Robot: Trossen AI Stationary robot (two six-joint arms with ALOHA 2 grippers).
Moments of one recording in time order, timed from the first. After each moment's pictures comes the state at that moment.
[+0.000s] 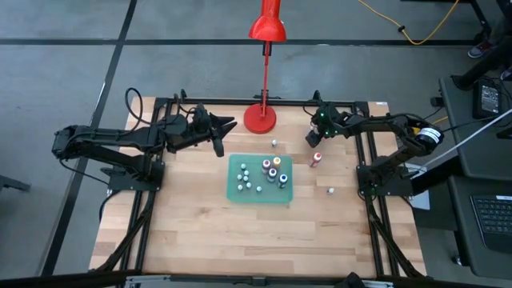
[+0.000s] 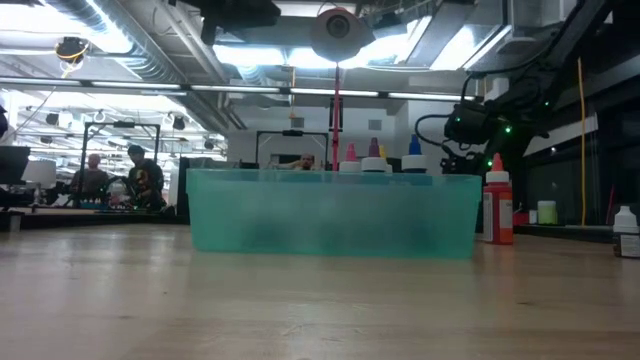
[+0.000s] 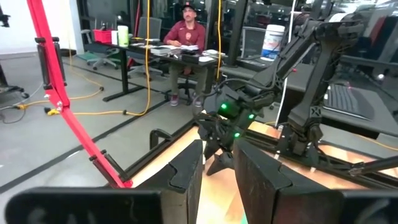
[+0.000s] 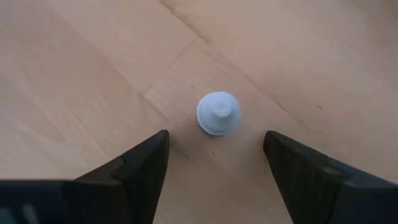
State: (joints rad) left arm 0.10 1.02 0.80 0.15 -0.40 -0.16; right arm -0.77 1.53 0.57 -0.11 0.00 0.06
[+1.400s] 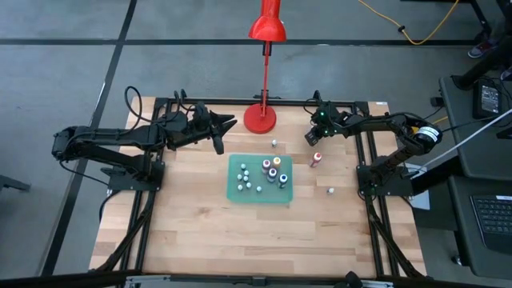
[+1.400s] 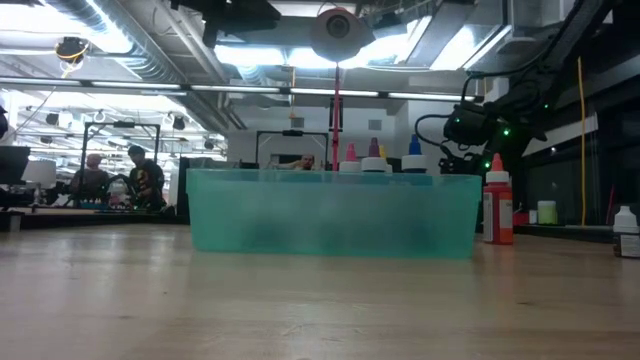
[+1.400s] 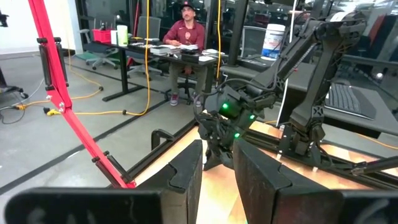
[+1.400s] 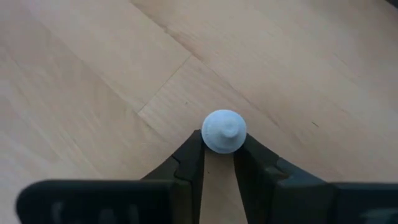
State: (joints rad) left arm 0.14 1.02 0.80 0.15 -0.35 -0.15; right arm -0.77 1.54 0.57 -0.06 0.00 0.07
